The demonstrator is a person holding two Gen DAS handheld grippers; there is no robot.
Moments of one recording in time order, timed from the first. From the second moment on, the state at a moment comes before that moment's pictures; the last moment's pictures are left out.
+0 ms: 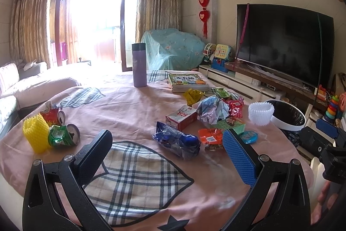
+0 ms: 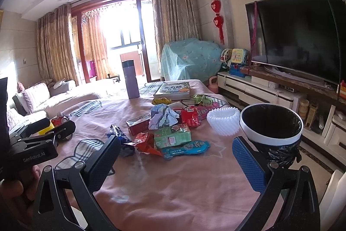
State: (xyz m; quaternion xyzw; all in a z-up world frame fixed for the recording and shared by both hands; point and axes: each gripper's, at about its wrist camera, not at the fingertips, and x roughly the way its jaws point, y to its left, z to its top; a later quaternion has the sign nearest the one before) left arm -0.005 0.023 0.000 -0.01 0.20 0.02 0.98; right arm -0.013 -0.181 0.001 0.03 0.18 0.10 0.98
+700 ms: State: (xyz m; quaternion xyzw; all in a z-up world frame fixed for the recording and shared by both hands) left arm 0.057 0.052 -0.034 -0.07 0.31 -0.03 0.95; right arm 0.037 -0.142 -0.034 0.00 0.29 0.23 0.93
